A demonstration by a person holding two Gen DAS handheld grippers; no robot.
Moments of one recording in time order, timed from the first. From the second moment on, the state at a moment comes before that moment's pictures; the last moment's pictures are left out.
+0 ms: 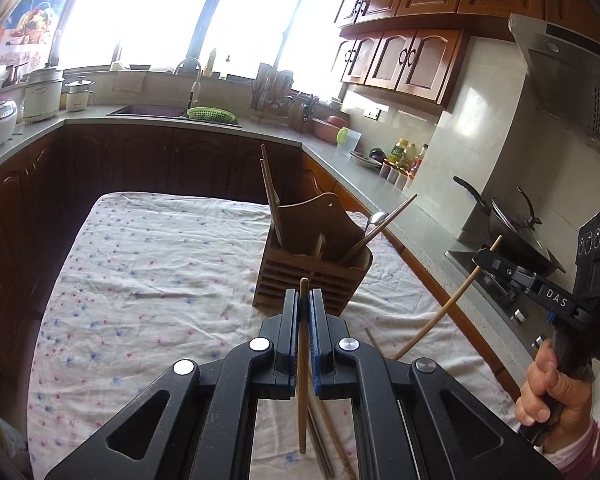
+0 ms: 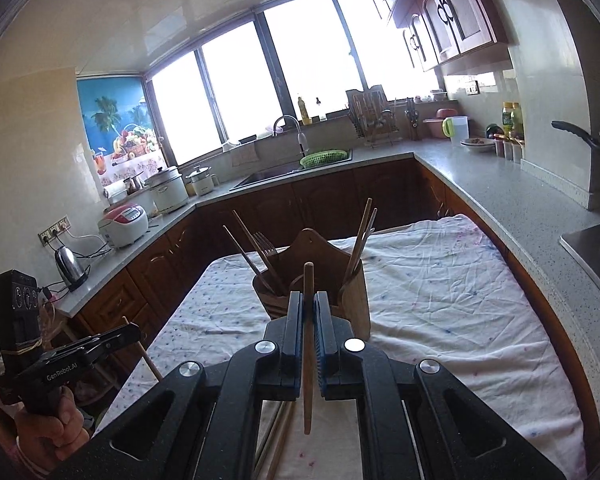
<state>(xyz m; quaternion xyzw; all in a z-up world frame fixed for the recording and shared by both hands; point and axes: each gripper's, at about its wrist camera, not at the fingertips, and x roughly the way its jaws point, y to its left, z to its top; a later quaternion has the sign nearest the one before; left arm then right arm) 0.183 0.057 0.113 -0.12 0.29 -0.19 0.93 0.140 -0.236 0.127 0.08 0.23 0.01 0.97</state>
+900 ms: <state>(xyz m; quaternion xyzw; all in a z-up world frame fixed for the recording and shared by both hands) 0.244 0.064 0.166 -0.14 0.19 -0.17 0.96 0.168 -0.251 0.165 0.08 0.17 0.00 0.98</state>
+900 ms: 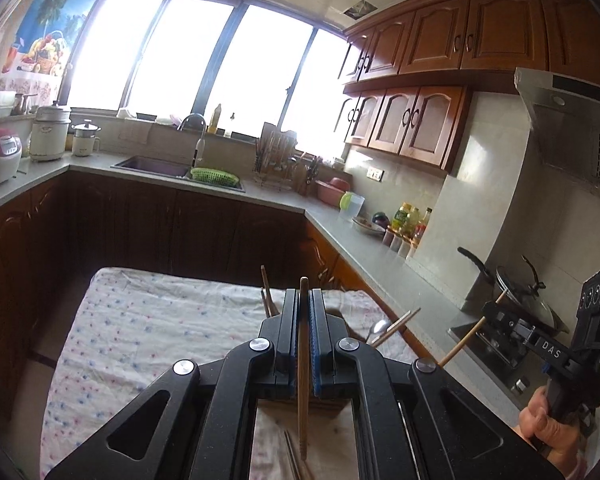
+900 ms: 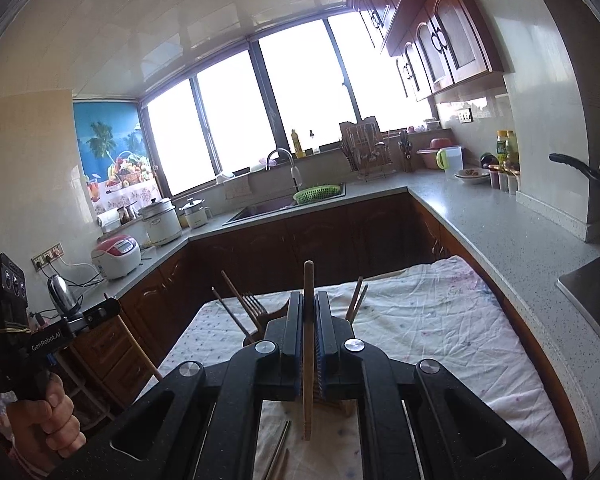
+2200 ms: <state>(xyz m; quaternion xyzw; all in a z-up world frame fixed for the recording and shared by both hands) 0.378 0.028 0.077 -0.17 0.22 -0.11 0.95 0.262 -0.268 0.100 0.08 0.20 -0.05 0.97</state>
